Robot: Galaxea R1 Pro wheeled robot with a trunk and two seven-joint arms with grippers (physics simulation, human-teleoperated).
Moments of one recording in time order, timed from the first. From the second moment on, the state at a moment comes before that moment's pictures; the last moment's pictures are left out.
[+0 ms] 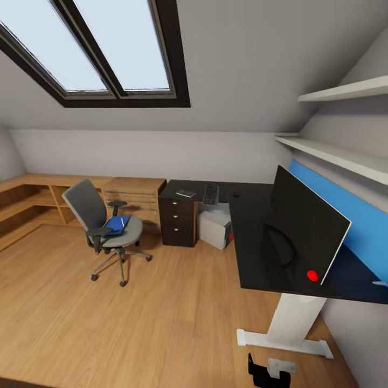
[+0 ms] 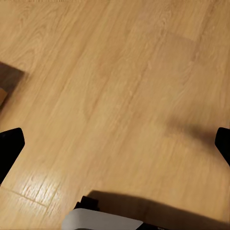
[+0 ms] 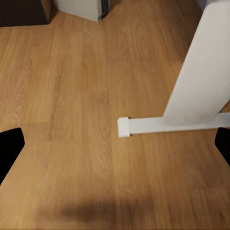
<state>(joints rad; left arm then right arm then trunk) -0.11 -0.01 -0.09 -0.30 0.34 -0.40 0.07 -0.45 0.04 0.10 0.02 -0.22 -0.66 -0.10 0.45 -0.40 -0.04</state>
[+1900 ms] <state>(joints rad) -0.11 -0.01 -0.09 -0.30 0.34 -0.40 0.07 -0.45 0.04 0.10 0.02 -0.22 -0.66 -0.11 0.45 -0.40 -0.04</state>
